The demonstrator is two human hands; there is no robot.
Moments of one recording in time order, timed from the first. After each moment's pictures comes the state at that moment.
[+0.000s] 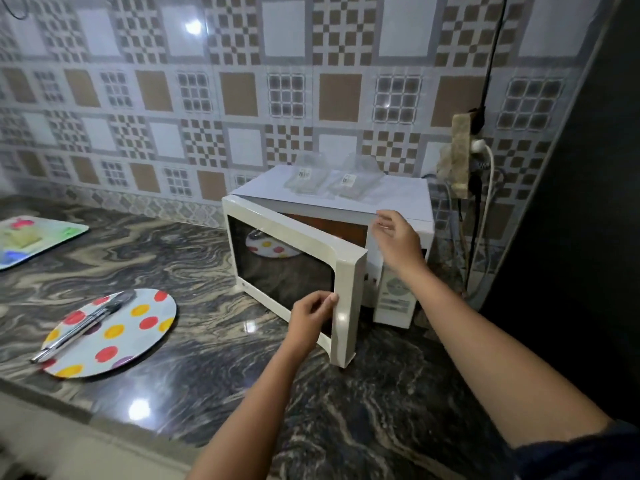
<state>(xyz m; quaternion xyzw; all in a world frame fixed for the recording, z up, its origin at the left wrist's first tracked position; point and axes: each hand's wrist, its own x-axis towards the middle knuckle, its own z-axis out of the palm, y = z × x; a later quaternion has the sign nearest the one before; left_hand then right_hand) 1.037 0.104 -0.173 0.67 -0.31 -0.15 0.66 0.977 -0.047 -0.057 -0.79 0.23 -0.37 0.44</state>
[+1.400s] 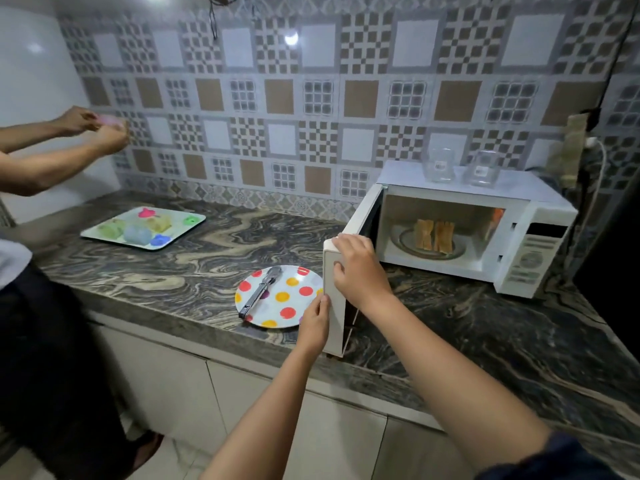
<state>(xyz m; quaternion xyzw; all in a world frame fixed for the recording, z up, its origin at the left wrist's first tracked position) 1.150 0.441 -0.194 0.71 -0.22 -0.18 0.64 1.093 0.363 -0.082 -0.94 0.12 -0.28 0.17</state>
